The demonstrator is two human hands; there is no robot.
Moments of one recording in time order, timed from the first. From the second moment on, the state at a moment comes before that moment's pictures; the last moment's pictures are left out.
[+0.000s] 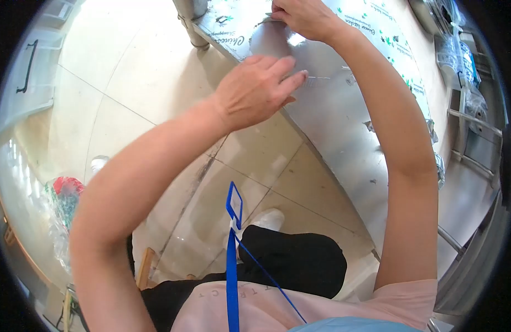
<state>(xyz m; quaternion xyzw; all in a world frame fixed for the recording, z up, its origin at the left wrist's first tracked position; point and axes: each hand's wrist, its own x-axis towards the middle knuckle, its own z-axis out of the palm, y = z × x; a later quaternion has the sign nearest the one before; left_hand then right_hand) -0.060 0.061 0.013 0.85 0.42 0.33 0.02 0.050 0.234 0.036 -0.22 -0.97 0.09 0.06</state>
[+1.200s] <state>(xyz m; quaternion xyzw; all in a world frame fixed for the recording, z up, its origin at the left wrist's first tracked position) -0.095 0.193 0.007 0.83 0.49 0.14 0.21 0.043 0.227 0.029 -0.76 -0.43 0.45 0.19</state>
